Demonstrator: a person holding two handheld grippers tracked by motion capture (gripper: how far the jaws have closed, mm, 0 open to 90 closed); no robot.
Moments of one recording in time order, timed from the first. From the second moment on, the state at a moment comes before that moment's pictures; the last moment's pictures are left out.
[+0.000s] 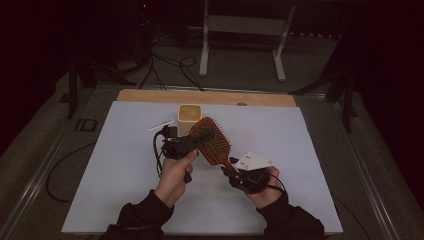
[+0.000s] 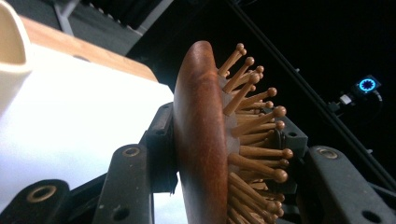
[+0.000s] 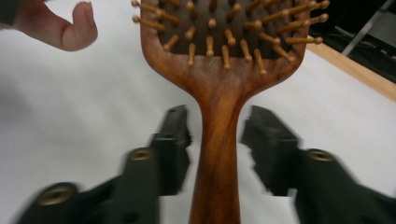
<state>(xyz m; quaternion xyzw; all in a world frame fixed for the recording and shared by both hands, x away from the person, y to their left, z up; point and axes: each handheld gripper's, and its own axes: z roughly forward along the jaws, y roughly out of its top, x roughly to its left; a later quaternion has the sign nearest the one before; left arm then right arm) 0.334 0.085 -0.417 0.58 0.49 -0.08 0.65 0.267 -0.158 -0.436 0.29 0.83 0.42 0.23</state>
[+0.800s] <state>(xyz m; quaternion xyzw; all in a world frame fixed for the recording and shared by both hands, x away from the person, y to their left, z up) 0.343 0.126 -0.355 0.60 0.46 0.04 0.66 0.267 -0.230 -0.440 0.30 0.80 0.49 0.18</state>
